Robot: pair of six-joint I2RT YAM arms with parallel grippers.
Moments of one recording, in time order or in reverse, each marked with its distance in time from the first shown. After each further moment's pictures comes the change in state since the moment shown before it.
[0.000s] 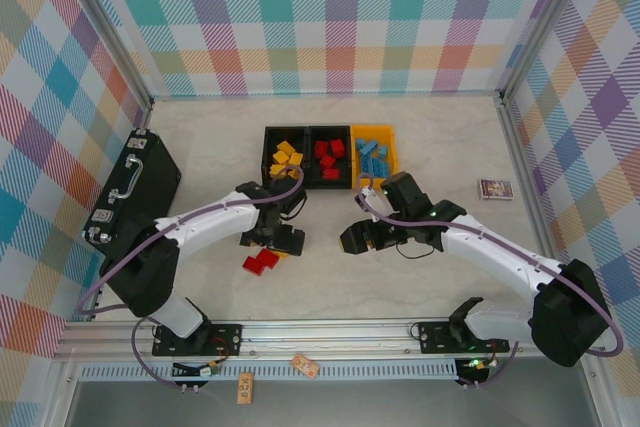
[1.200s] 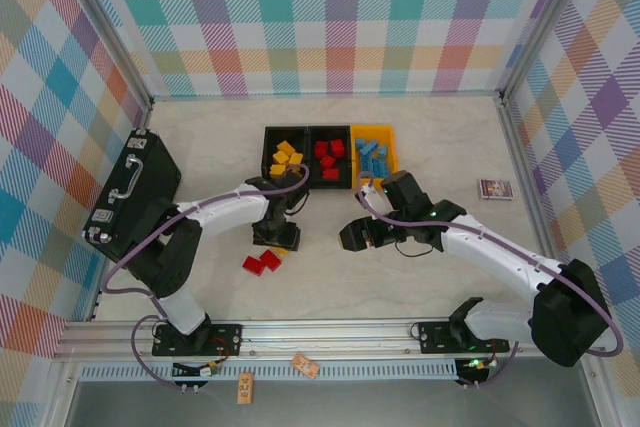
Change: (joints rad) left arm 0.045 0.117 0.053 0.036 0.052 0.033; right arm 0.000 0.000 0.000 0.038 0.027 0.002
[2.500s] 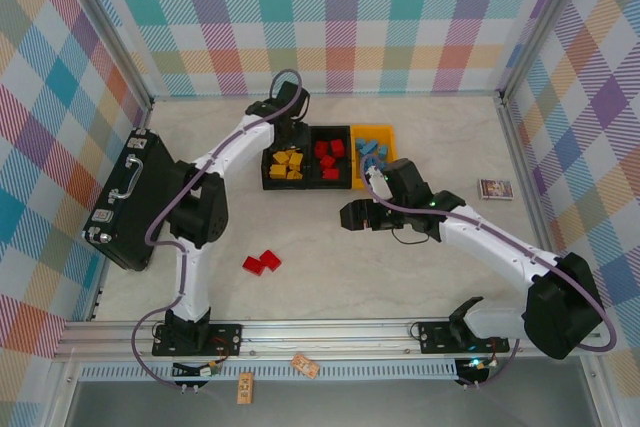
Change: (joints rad) left arm 0.216 0.462 0.858 0.062 -0.149 -0.061; right arm -0.050 0.049 0.068 0.045 0.114 0.109
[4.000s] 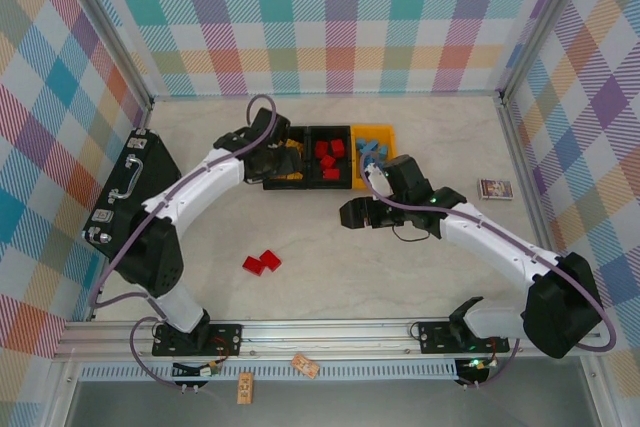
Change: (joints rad) left arm -0.055 -0.505 -0.563 0.078 0.058 -0.080; right arm -0.008 0.007 0.032 -0.031 -0.040 -0.041
